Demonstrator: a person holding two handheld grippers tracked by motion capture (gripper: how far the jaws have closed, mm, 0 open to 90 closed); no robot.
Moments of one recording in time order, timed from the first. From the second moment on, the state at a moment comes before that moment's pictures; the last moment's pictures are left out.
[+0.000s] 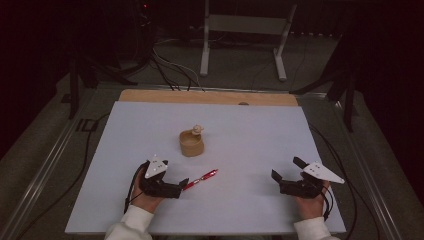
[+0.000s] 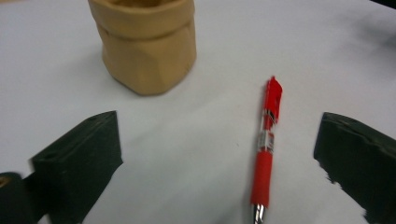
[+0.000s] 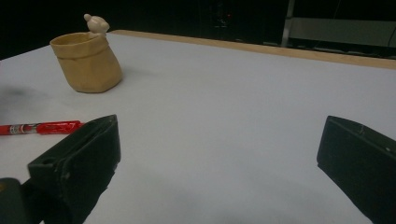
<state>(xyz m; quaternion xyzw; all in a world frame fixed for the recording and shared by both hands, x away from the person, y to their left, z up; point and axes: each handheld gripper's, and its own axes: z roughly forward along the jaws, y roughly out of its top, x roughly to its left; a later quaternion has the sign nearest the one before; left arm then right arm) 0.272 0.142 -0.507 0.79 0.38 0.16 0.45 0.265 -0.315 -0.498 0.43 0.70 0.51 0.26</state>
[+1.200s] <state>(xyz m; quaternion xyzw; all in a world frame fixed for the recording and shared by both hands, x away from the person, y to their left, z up) 0.259 0.121 -0.510 0.86 0.32 0.15 0.38 0.265 -0.314 -0.498 0.43 0.70 0.51 0.26</state>
